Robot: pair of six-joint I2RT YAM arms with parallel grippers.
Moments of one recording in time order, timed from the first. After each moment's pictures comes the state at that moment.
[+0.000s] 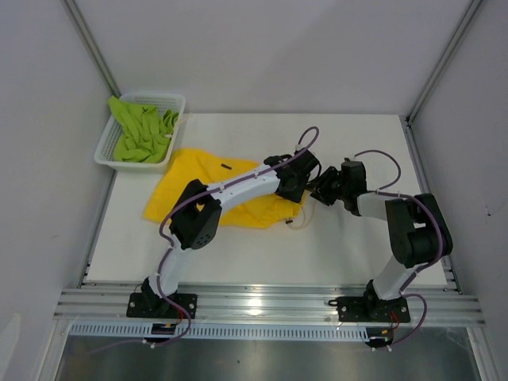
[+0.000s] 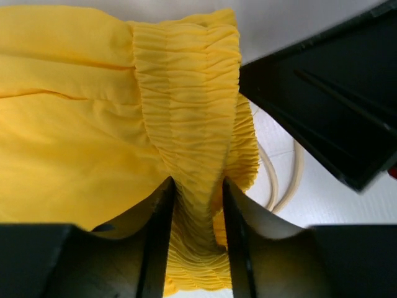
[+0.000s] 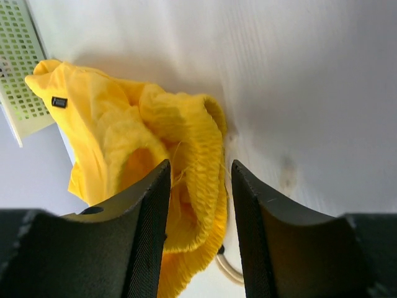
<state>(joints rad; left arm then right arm) -0.90 2.19 1.88 -0.77 -0.22 -0.40 0.21 1.71 0.78 0.27 -0.32 0.94</state>
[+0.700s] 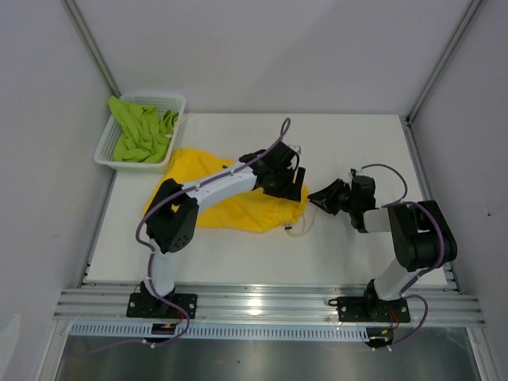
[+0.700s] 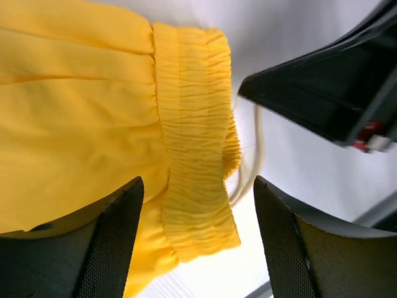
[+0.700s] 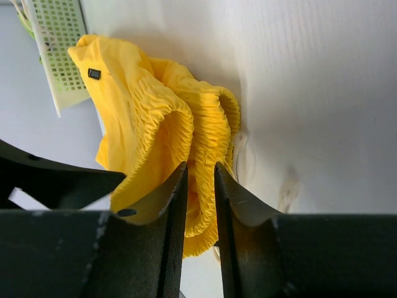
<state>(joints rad) -0.81 2.03 1.65 -0.59 0.07 -0.47 0.15 1.64 0.55 0.55 -0.48 1.00</state>
